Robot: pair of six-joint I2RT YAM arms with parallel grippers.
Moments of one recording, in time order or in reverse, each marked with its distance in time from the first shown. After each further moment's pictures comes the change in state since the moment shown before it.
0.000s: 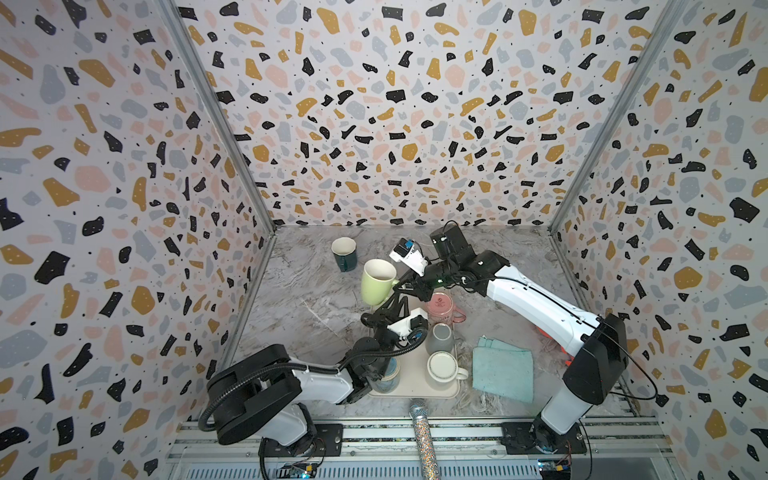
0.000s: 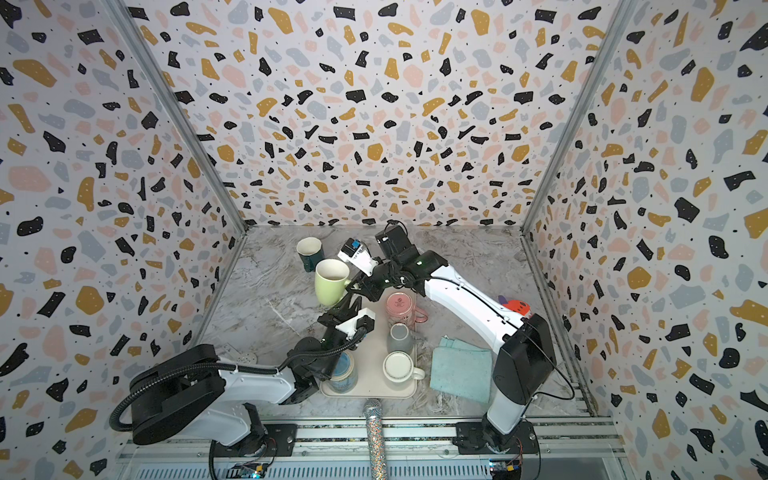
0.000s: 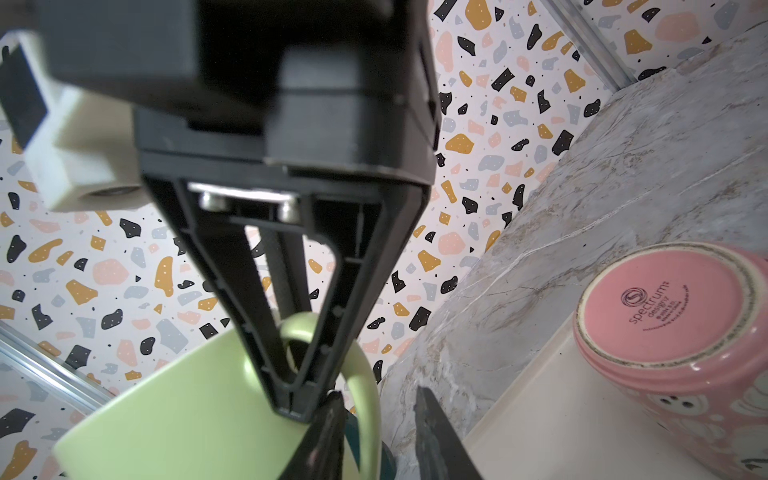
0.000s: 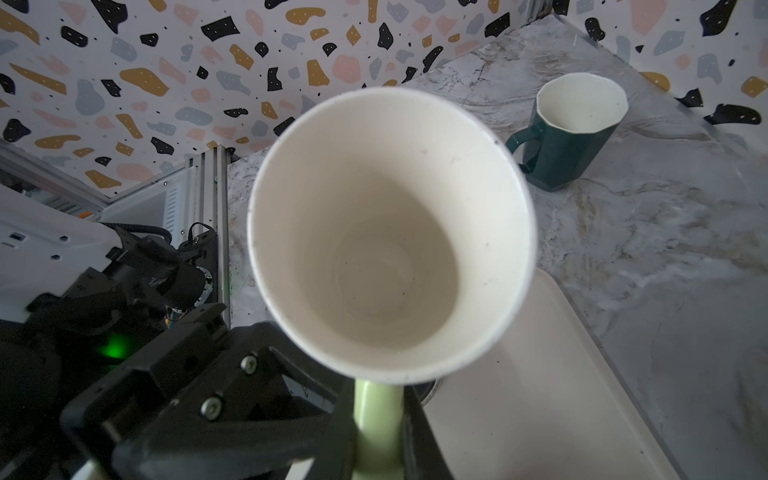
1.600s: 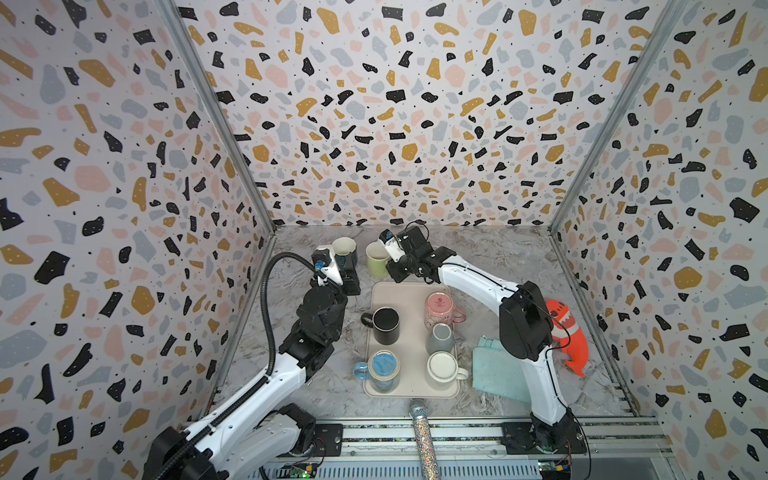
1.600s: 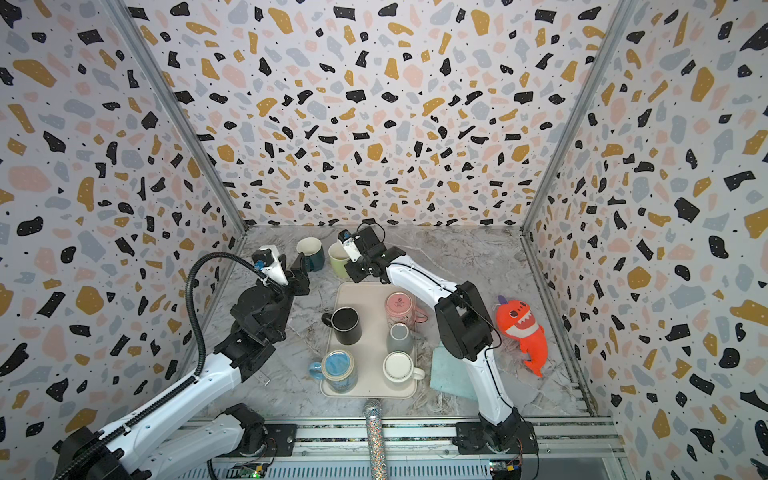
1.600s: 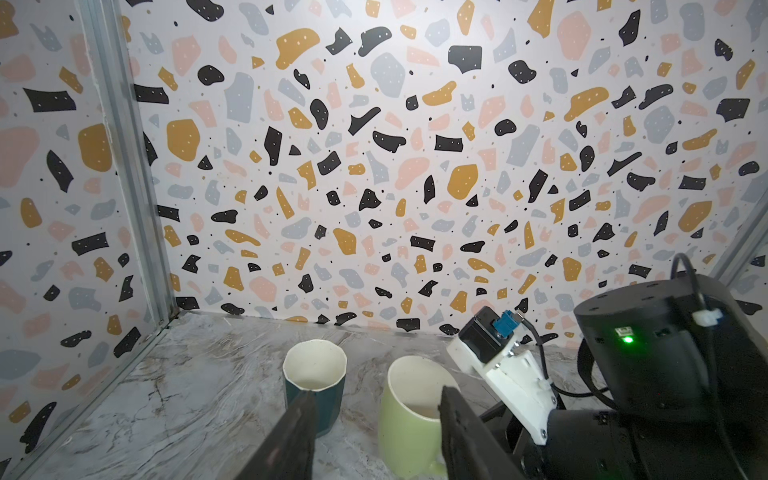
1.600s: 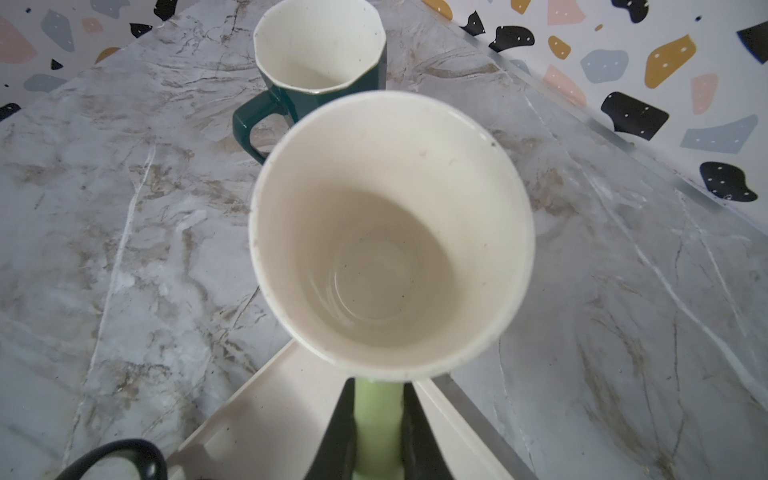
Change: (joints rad) left arm 0.484 -0.481 0.270 -0.913 0.171 -1.108; right arm -0.002 0.513 0.338 0.144 0.475 0.116
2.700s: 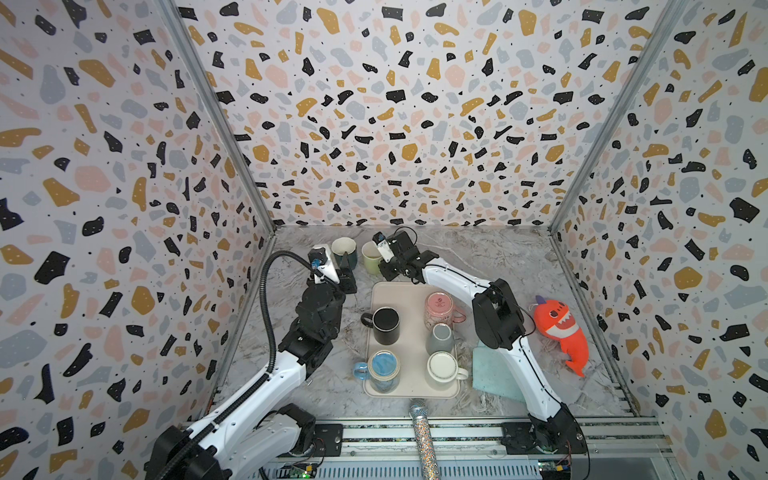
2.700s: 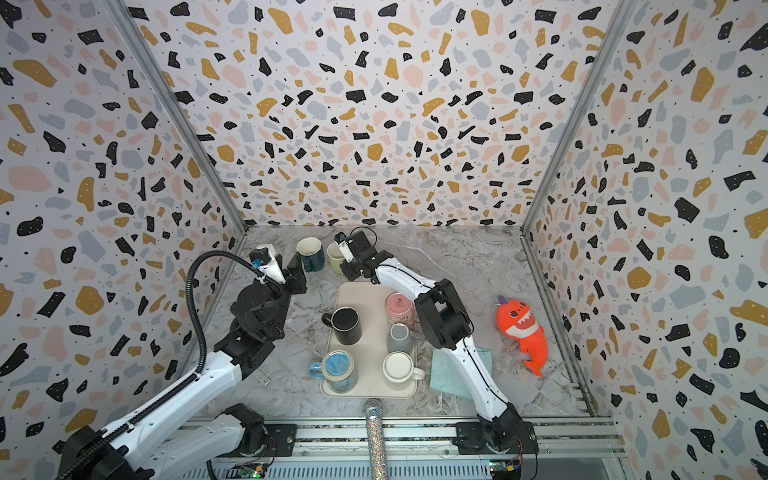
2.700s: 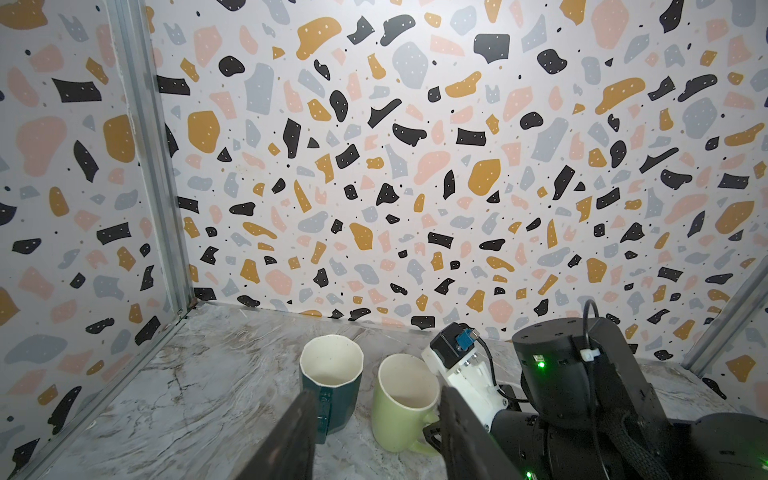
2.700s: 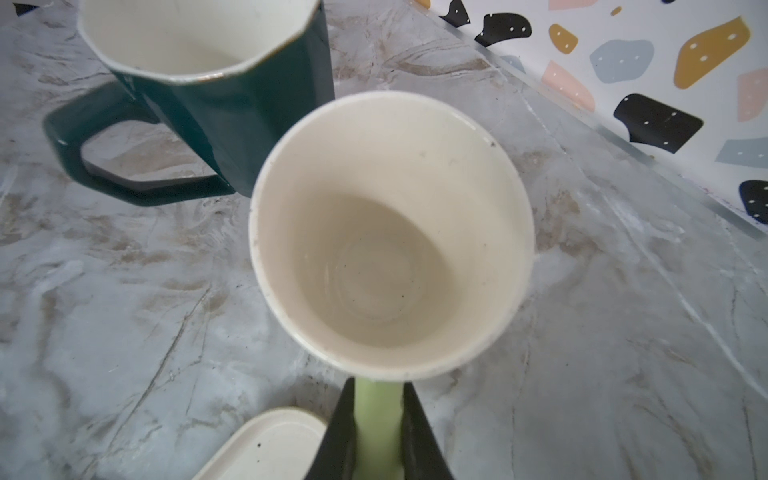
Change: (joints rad) left arm 0.038 0.016 0.000 -0.003 -0.010 0.000; right arm 0.003 0.253 0.211 0.063 0.054 0.001
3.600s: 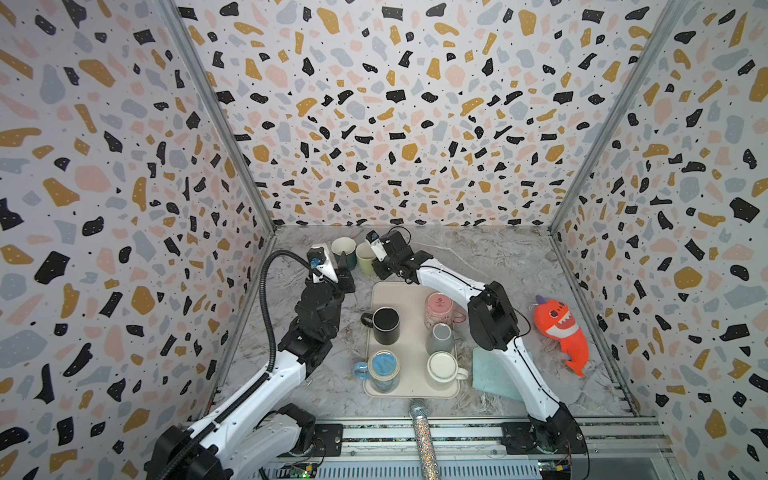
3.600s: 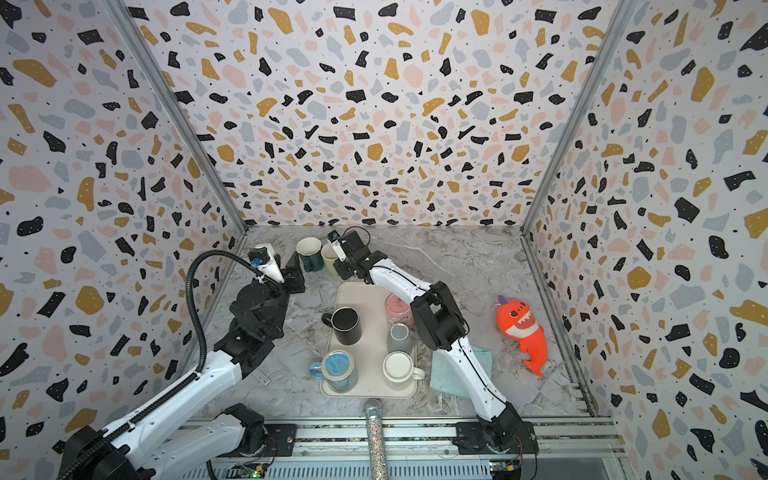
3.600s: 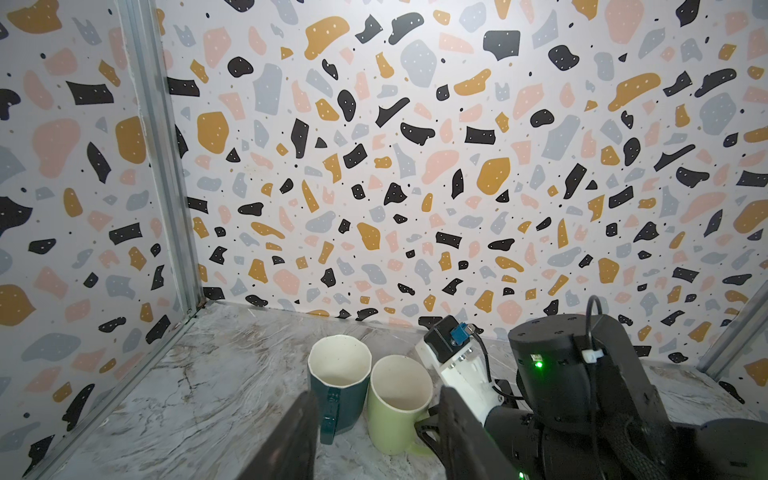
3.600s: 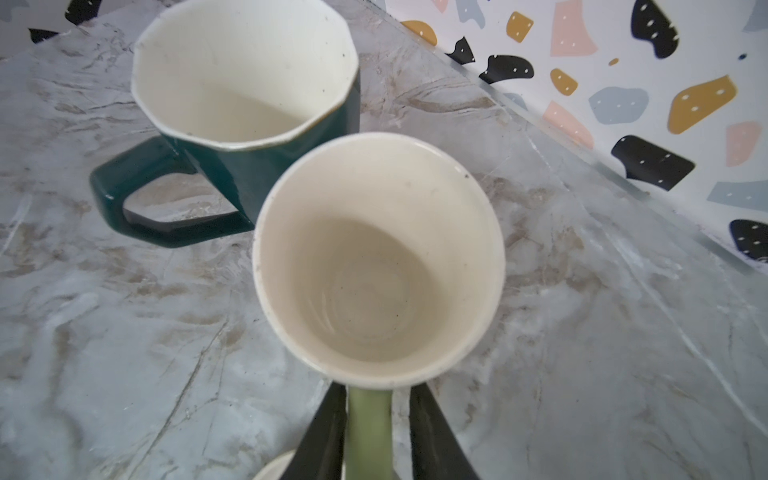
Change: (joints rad) left arm 0.013 0.002 0.000 0.000 -0.003 0.008; right arm 0.029 0.048 0.093 -0.004 0.039 0.000
